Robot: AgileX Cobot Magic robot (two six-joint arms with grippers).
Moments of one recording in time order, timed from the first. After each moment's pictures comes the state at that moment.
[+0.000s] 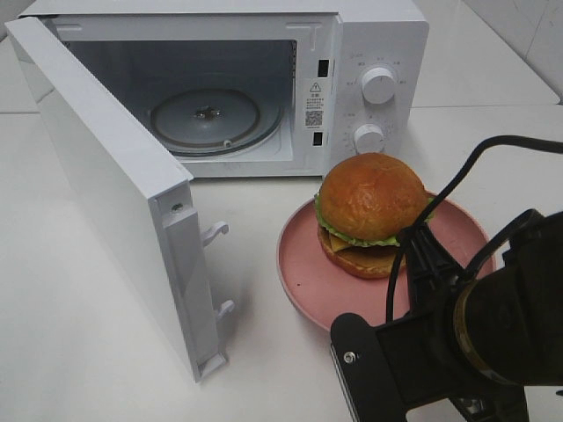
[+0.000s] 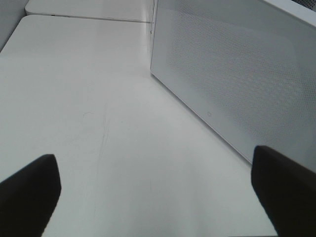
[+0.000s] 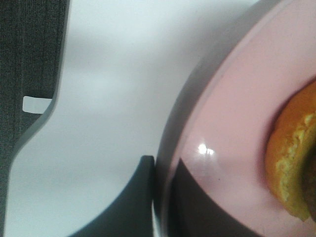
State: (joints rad) left arm 0.01 -0.01 -0.52 -0.12 1.07 0.00; right arm 1.11 1.40 -0.58 -0.66 0.68 -0.25
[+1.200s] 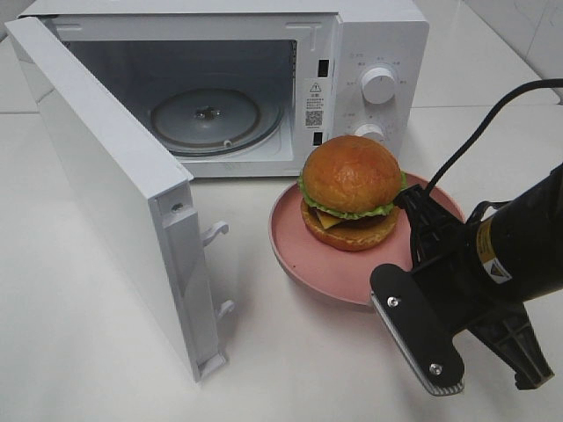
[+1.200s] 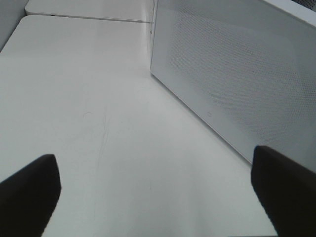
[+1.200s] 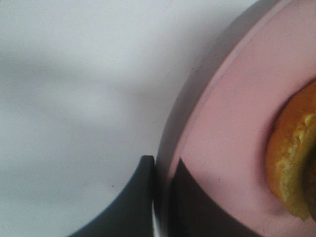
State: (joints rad) left arm 0.01 -0.01 -0.52 -0.12 1.07 0.00; right arm 0.72 1.40 -0.58 -0.44 0.42 -0.97
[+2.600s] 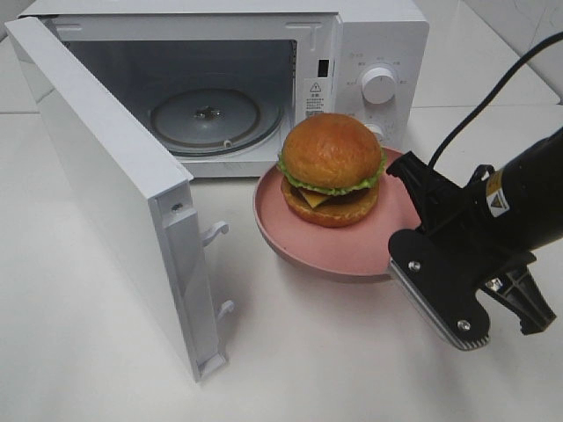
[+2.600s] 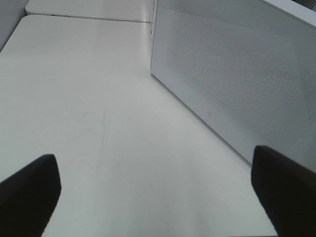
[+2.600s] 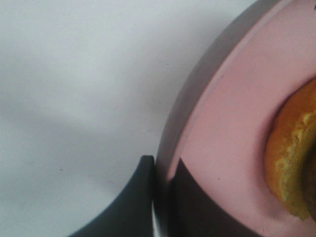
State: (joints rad) left arm 0.01 -0.01 -0.52 -0.12 1.07 0.00; right arm 0.58 1.40 -0.66 -0.17 0.39 -1.49
